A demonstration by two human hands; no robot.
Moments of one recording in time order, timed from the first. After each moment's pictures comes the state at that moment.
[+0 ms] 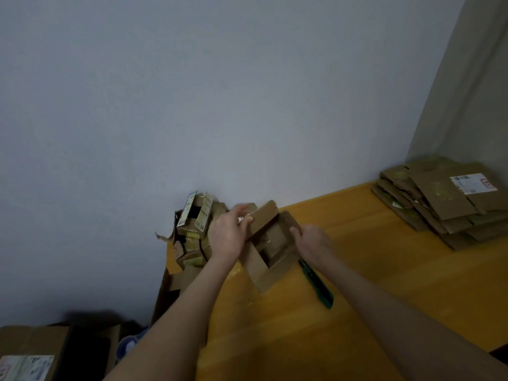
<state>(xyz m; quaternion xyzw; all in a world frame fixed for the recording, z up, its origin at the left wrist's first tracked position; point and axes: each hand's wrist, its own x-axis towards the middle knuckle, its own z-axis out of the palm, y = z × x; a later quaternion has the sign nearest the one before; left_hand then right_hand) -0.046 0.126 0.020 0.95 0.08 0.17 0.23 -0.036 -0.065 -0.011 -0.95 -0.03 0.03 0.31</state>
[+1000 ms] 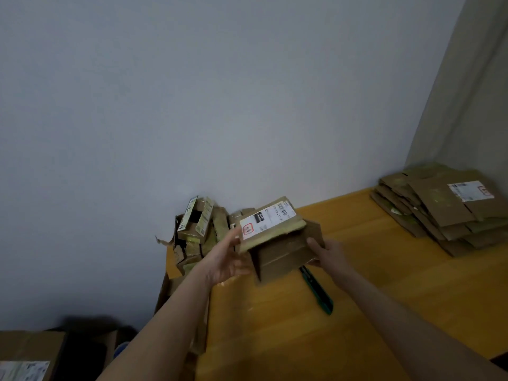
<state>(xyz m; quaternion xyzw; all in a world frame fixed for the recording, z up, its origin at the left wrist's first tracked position) -0.064 0.157 0.006 0.57 0.19 -0.24 0.76 -0.055 -0.094 -0.027 -0.70 0.03 0.09 0.70</state>
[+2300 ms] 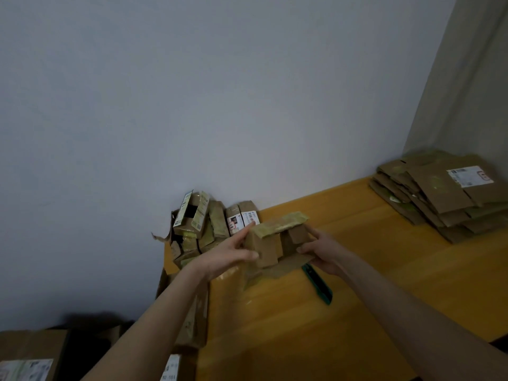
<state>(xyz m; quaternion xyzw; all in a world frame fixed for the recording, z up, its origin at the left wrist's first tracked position) -0.067 0.158 0.014 0.76 -0.06 -0.29 0.59 -0.036 -0.090 -0.022 -0.60 0.12 0.27 0.74</state>
